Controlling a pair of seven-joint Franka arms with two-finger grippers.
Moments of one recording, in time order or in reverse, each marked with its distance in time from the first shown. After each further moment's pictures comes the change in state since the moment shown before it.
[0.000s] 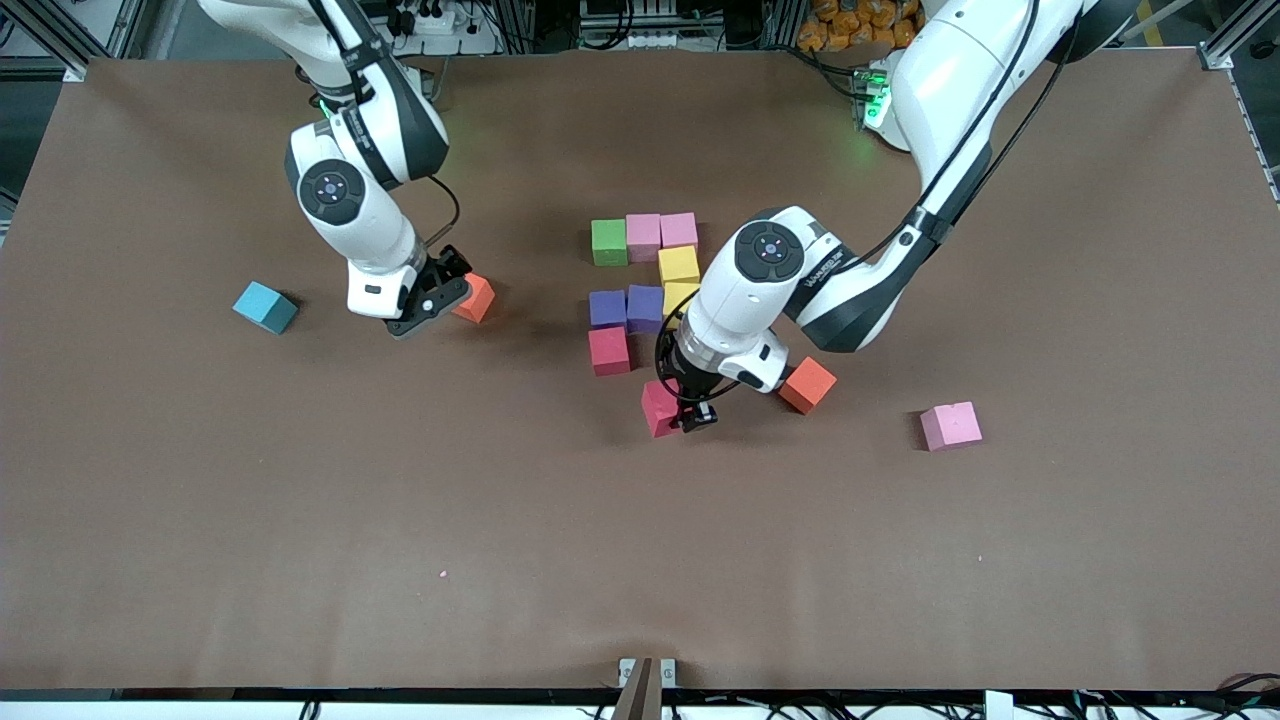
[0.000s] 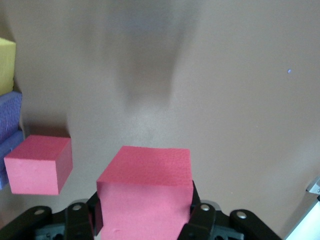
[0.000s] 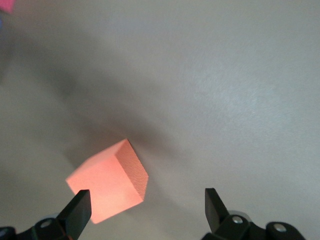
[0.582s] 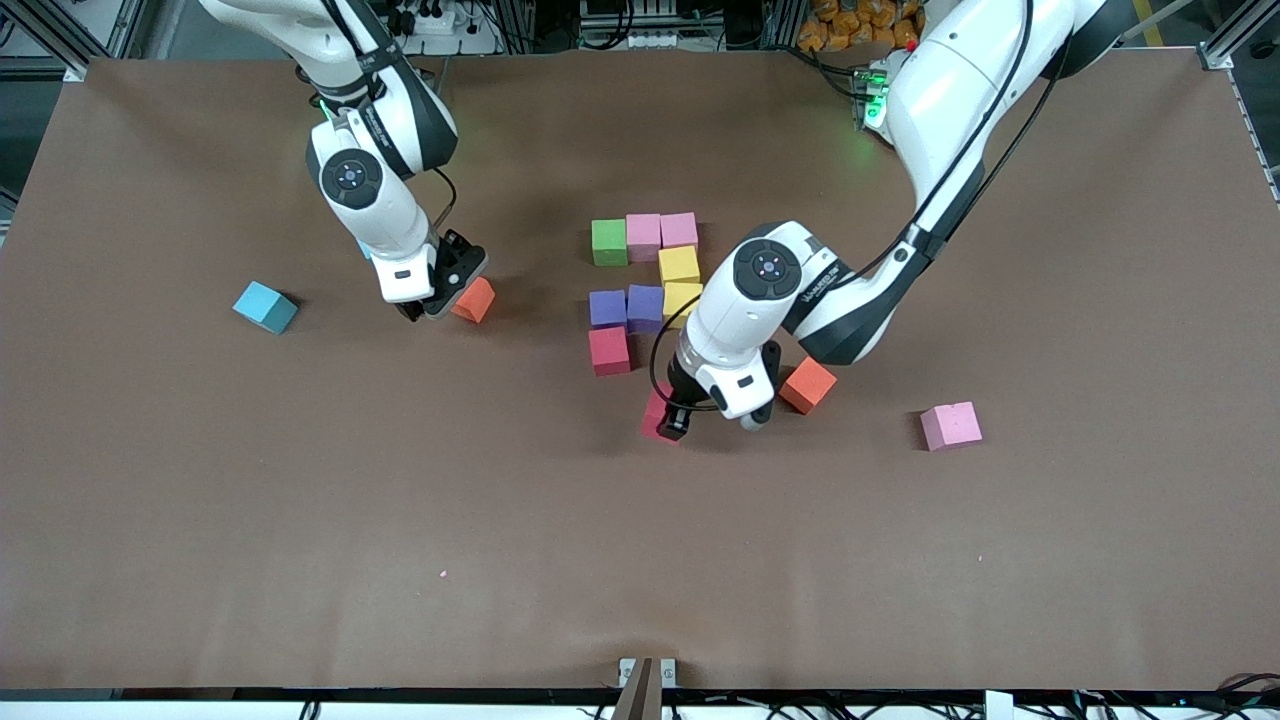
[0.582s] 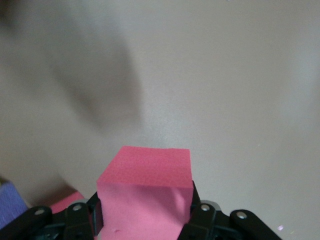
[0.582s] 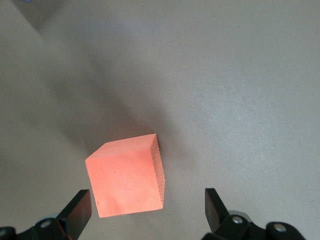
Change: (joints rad) left arm -0.005 0.068 0.002 0.058 0.001 0.003 0.641; right arm -0.051 0.000 0.106 -0.070 0.000 0.086 -0.241
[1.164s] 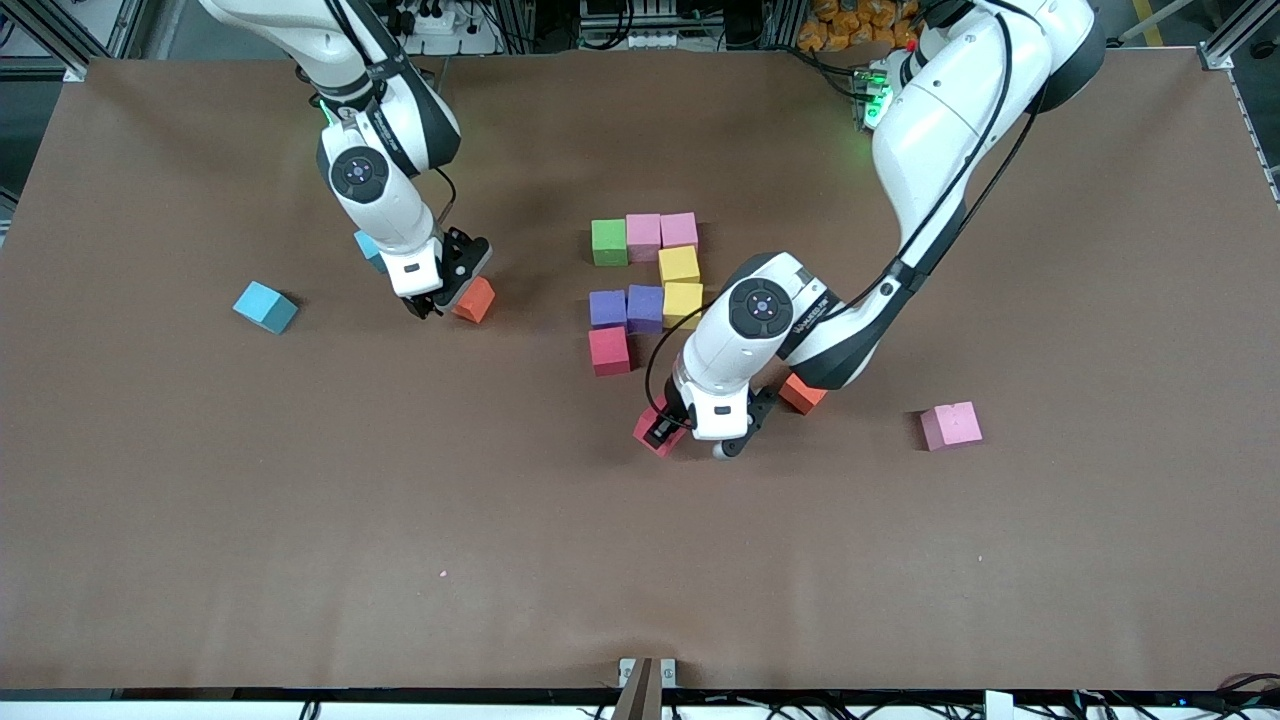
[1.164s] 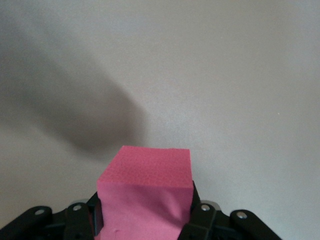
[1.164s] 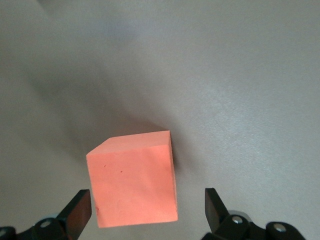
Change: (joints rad) left arm -0.013 0.101 0.000 0.080 -0.003 -0.017 0.333; right arm 0.000 0.041 0.010 -0.077 0.000 0.136 -0.048
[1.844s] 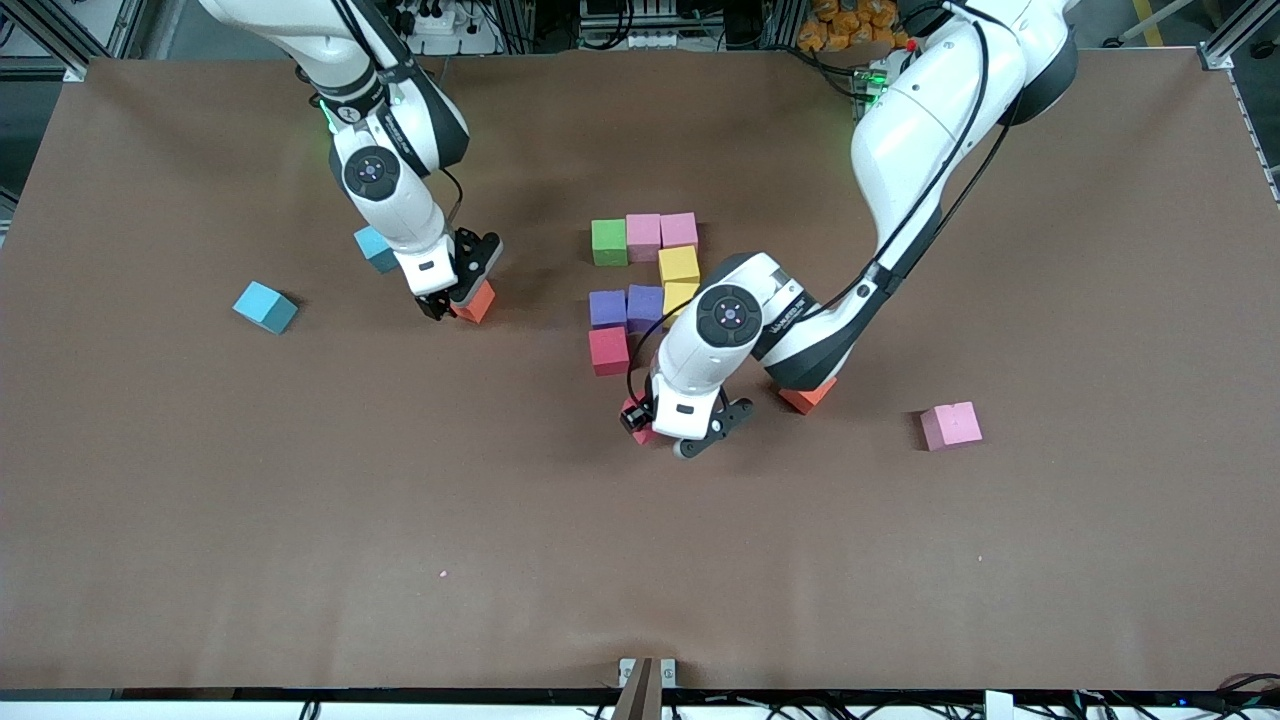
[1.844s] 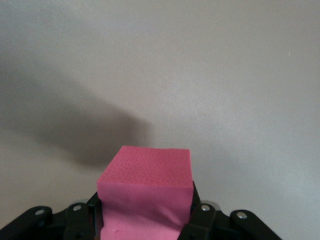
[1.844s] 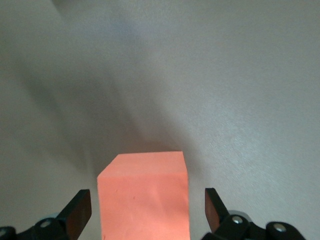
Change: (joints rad) left arm -0.068 0.073 0.003 0.132 -0.018 -0.135 0.239; right arm 0.000 0.059 0.029 -0.004 0.000 0.099 -0.038
